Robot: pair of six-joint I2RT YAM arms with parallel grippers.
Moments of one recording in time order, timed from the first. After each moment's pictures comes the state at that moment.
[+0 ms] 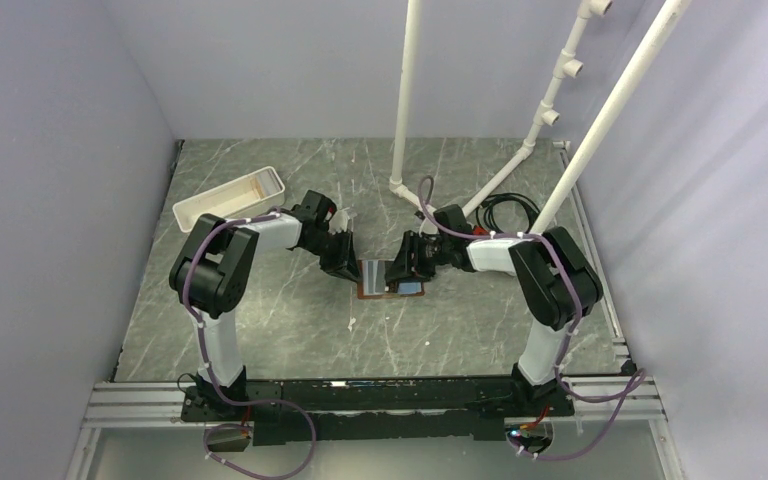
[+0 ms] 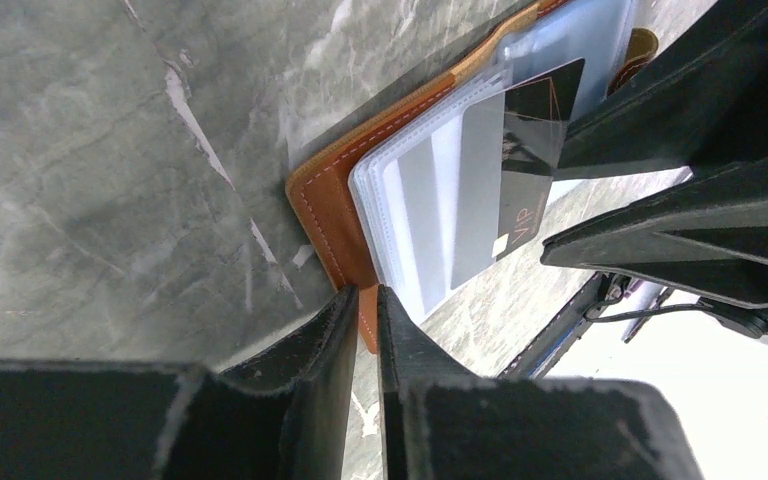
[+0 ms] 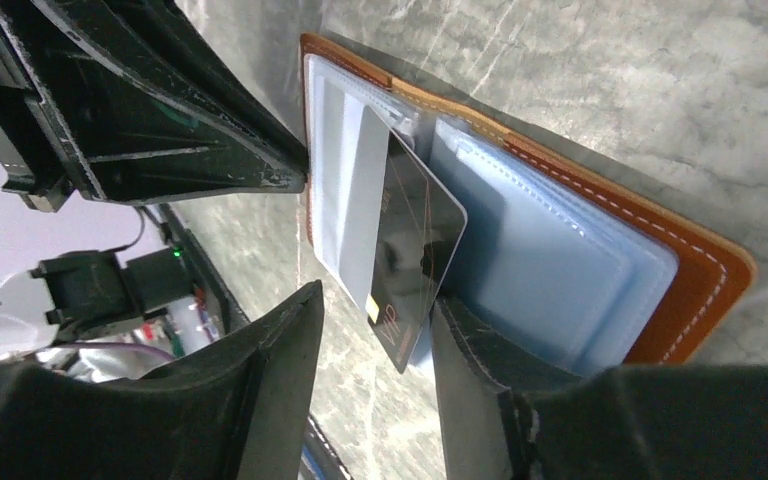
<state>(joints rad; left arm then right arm) -0.42 1.93 1.12 -0.36 0.64 -0.38 0.43 1.82 0.83 0.14 -0.71 0.66</state>
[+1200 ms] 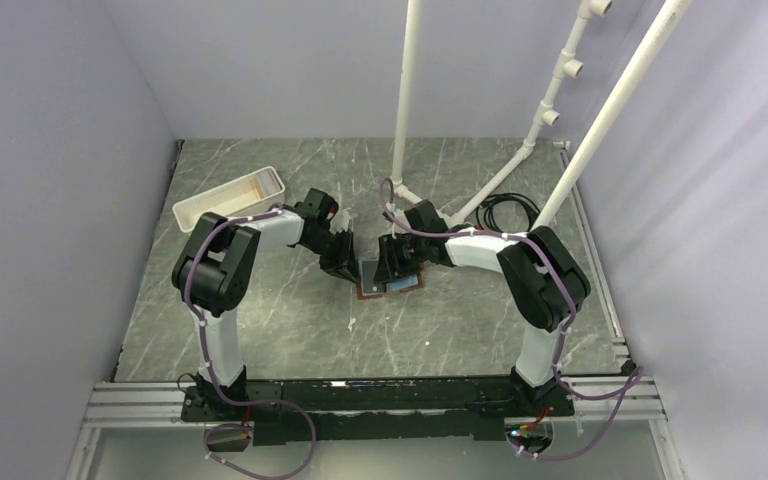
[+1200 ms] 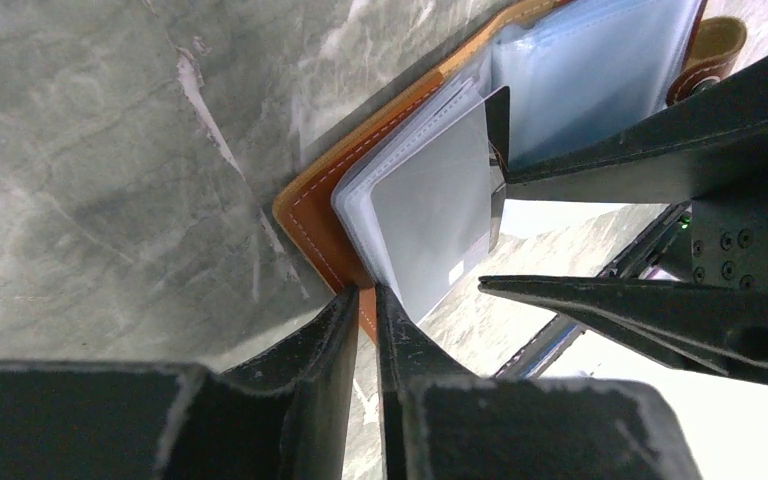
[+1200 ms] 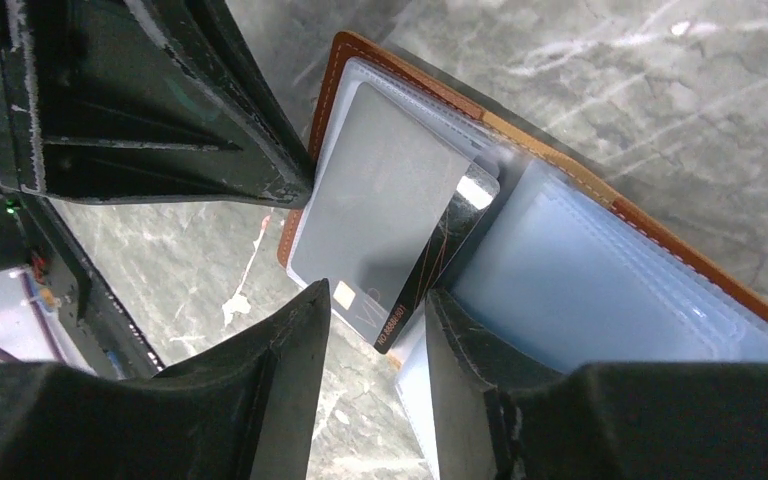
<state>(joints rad) -0.43 1.95 1.16 -0.43 0.62 -0.38 0.59 1.85 1.01 -0.09 -0.54 0.36</state>
